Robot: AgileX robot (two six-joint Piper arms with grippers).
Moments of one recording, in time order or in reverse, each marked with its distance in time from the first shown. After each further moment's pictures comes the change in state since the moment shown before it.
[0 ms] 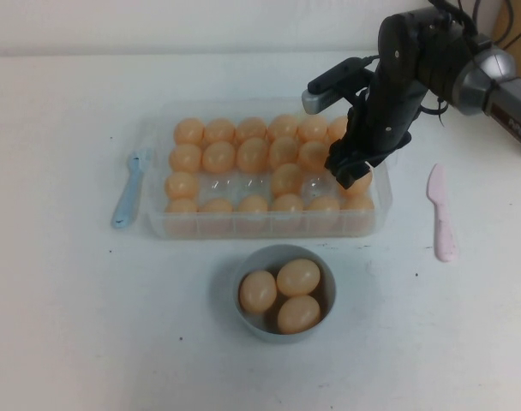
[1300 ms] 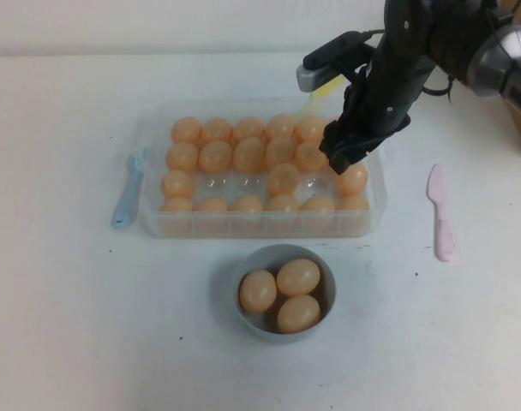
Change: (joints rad) right arm 0.016 -0.082 0.002 0.037 0.040 0.000; left arm 0.000 0.000 0.000 0.000 -0.001 0.000
